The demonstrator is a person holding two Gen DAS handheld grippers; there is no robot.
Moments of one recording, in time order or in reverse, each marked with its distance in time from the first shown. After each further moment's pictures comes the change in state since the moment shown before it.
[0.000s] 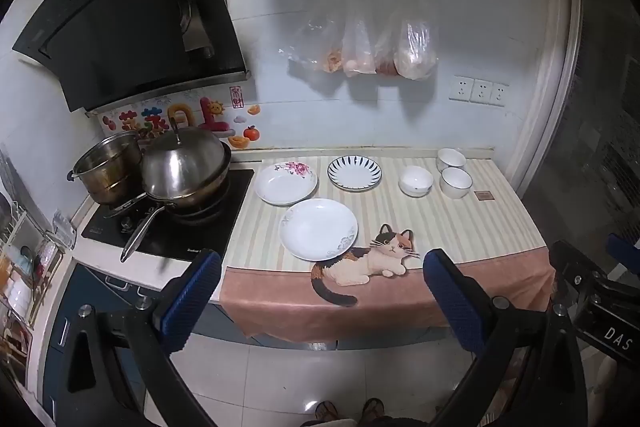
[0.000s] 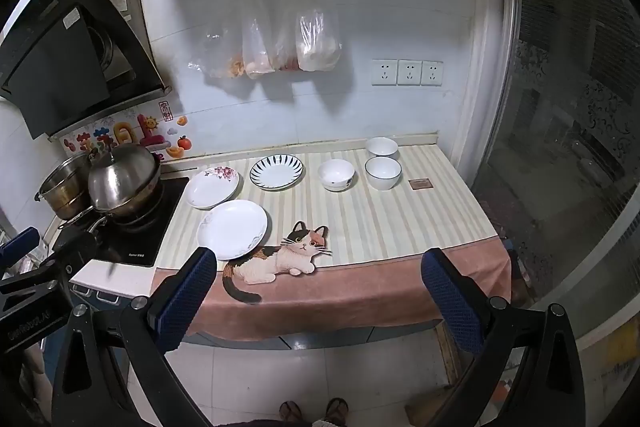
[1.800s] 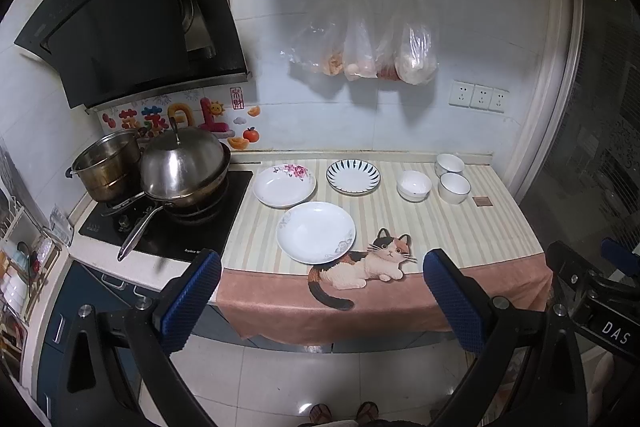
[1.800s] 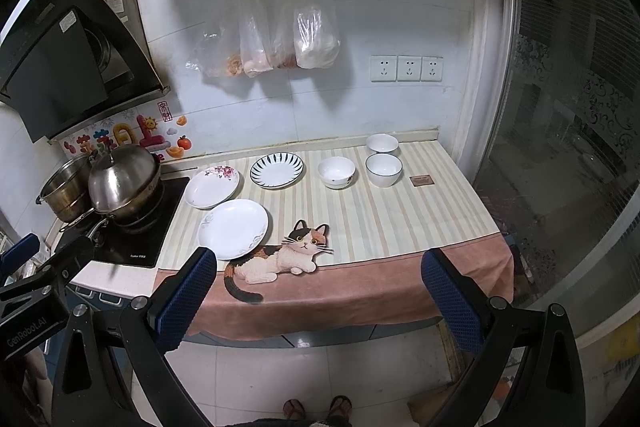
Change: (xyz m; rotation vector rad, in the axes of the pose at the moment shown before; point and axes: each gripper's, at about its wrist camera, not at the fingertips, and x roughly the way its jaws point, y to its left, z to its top) left arm -0.002 -0.001 0.002 -0.001 0.007 -0.014; right arm 0.003 -0.004 -0.001 0.015 0.002 0.007
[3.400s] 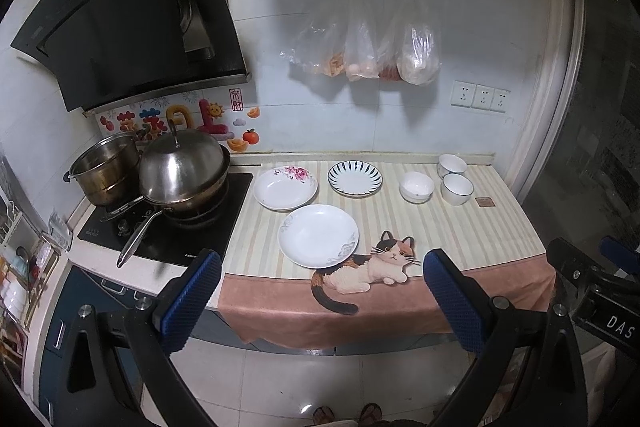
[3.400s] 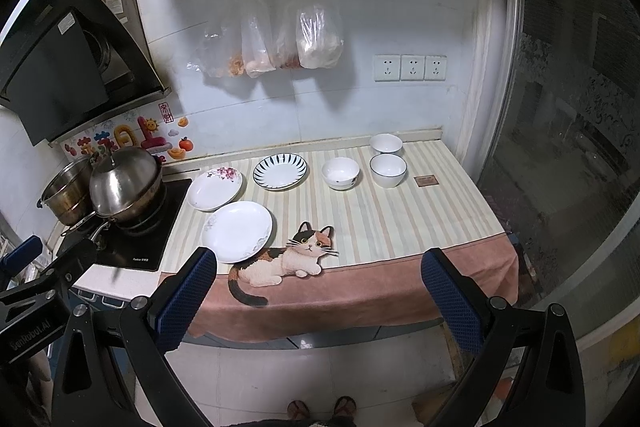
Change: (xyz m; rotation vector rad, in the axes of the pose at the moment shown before) left arm 0.010 0.013 0.004 -0.001 -0.004 -0.004; right arm 0.007 0.018 -0.001 0.011 0.004 0.009
